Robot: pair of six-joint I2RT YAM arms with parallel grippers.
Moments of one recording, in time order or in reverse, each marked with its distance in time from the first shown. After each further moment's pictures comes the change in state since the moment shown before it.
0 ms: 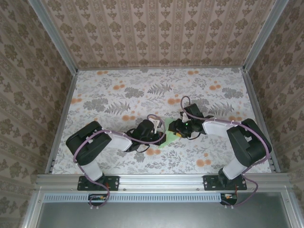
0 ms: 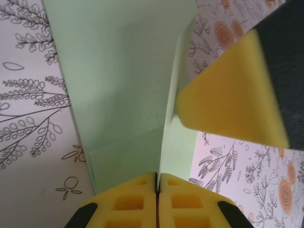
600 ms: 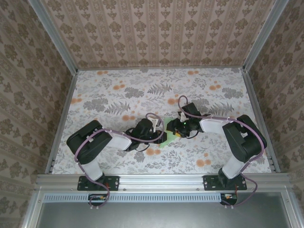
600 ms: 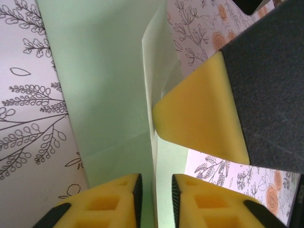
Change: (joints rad) left arm 0.028 0.013 -0.004 0.034 0.043 -0.050; right arm 0.007 0.064 0.043 -0.013 0.001 -0.026
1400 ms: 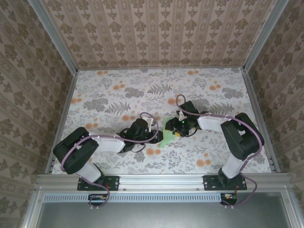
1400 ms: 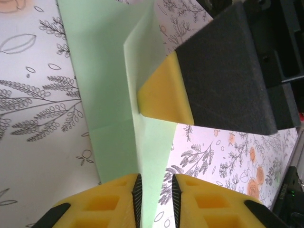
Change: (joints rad) left arm 0.006 -0.178 -0.058 -0.103 -0.026 -0.028; right arm 0.012 0.040 0.066 -0.077 0.013 -0.018
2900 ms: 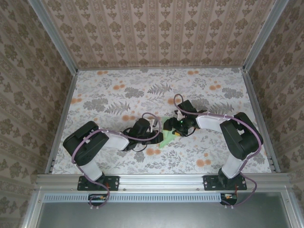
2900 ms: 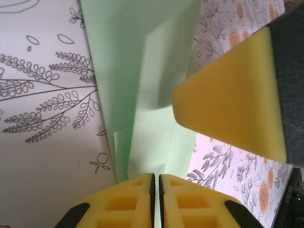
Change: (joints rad) left arm 0.023 0.139 0.028 0.047 0.058 -0.050; right arm 0.015 0.010 0.034 -0.040 0.020 -0.045
